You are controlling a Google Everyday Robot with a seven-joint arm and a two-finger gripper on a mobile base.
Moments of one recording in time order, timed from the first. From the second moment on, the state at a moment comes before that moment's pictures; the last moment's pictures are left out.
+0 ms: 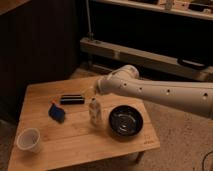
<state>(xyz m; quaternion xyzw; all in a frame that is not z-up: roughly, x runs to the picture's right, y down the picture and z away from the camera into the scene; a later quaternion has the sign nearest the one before) -0.063 -0.010 0.744 0.20 -0.18 -0.82 0.51</state>
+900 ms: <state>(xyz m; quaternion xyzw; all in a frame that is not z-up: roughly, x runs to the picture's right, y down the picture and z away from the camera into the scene) -0.147 -0.136 0.755 0.24 -0.12 -0.93 0.26</state>
